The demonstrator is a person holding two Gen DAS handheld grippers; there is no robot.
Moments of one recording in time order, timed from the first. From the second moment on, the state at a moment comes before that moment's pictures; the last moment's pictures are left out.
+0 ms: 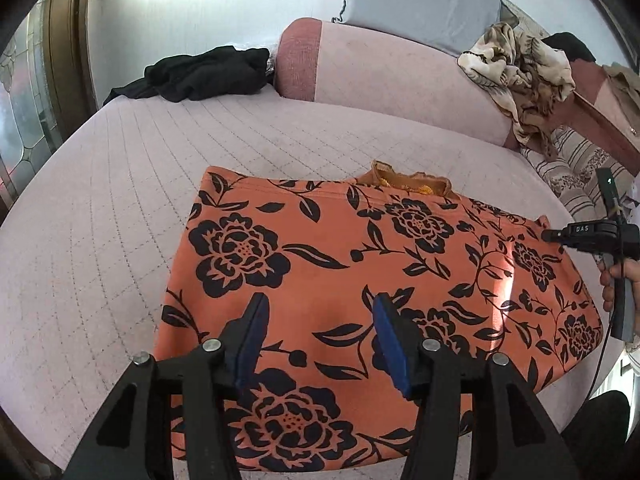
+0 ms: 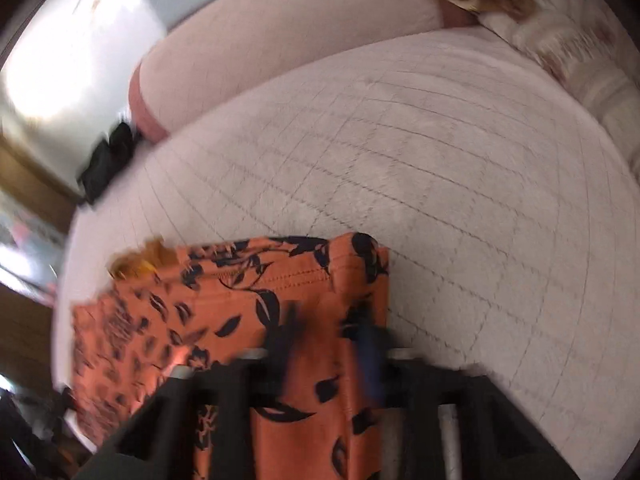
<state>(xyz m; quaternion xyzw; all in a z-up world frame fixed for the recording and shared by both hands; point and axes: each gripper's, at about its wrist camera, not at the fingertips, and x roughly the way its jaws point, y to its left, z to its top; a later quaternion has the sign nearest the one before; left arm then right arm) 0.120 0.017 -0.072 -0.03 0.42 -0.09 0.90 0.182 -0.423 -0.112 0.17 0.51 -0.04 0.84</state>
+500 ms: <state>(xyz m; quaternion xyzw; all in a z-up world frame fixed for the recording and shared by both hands) 0.124 0.026 -0.080 -0.02 0.42 -0.07 0.90 0.146 -0.434 -0.066 0.17 0.42 -0.13 0.88</state>
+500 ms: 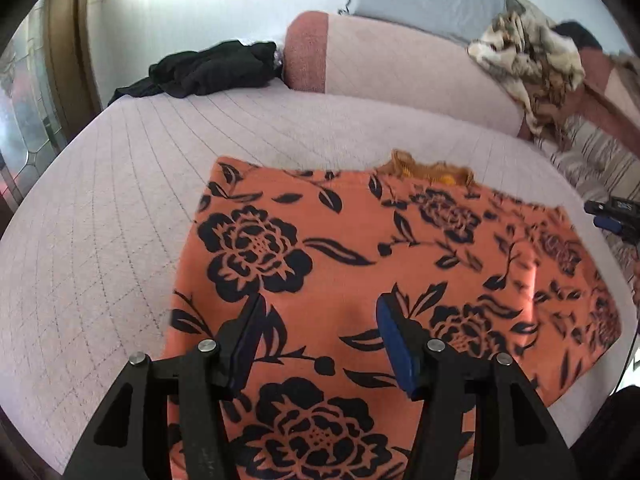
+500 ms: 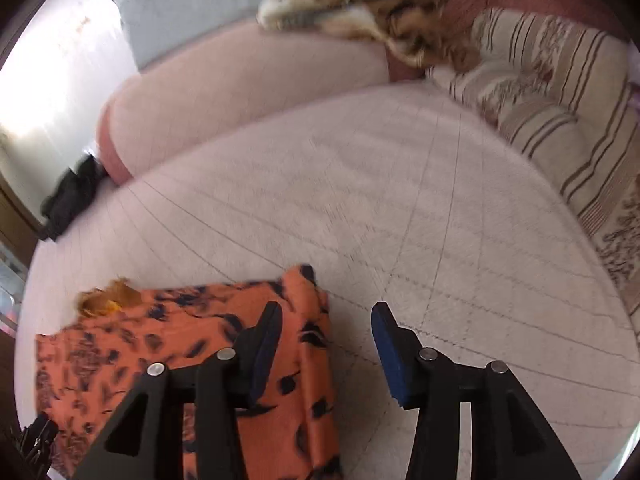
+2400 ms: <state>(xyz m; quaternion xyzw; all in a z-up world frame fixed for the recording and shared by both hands) 0.112 0.002 -0.100 0.00 0.44 -0.10 0.89 0.141 -0.493 -0.096 0.42 0.42 0.03 0.80</state>
